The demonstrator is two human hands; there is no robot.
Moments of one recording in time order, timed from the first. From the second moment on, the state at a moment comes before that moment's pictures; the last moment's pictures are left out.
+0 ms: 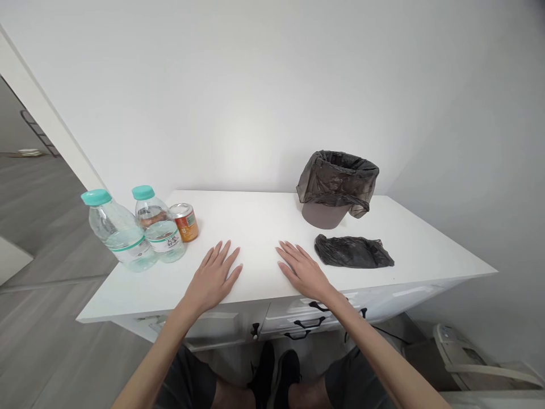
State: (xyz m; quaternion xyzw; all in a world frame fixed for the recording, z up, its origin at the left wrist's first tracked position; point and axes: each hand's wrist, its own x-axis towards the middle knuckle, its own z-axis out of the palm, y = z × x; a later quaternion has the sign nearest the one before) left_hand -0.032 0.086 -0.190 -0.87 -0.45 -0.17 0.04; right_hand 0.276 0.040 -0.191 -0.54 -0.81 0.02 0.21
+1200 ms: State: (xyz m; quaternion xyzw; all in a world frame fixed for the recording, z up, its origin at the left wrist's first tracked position) left_hand -0.032 0.083 -0.189 -0.87 -0.46 -0.17 0.05; right_hand 0.295 0.042 -0.118 -0.57 -0.76 -0.01 0.31
